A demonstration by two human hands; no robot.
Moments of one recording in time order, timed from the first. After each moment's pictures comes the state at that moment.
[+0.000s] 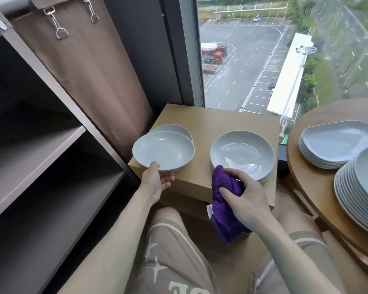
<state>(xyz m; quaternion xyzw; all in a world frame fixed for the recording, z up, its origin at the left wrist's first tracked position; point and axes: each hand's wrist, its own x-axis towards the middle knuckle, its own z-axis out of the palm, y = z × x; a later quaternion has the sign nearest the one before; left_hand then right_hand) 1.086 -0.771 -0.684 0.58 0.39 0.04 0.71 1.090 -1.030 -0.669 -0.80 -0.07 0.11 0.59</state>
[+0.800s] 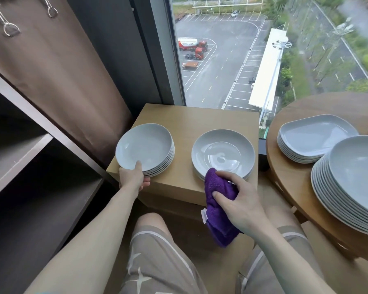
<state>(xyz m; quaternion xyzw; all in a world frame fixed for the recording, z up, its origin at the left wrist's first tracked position) 1.135 -0.741 -0.723 0.67 0.51 0.08 0.53 1.099 -1.057 -0.676 -0.80 -0.05 0.11 0.59</state>
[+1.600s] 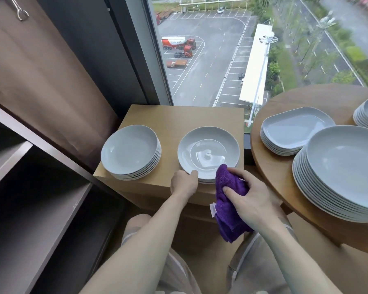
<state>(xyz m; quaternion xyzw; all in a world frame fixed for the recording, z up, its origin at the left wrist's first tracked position) 1.152 -0.917 -0.729 0.82 0.34 -0.09 0.46 1.103 -1.105 -0.685 -0.81 0.02 0.07 0.59</state>
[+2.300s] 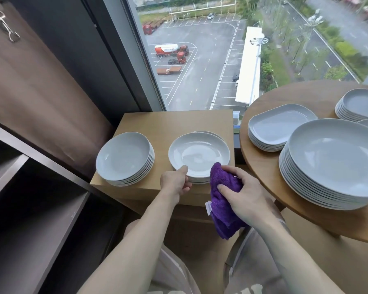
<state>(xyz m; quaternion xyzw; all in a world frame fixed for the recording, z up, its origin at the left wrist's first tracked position) 1.152 -0.922 -0.703 0.68 0.42 -0.05 0.60 1.097 -1.117 -0.672 -0.79 0.03 0.07 0.61</state>
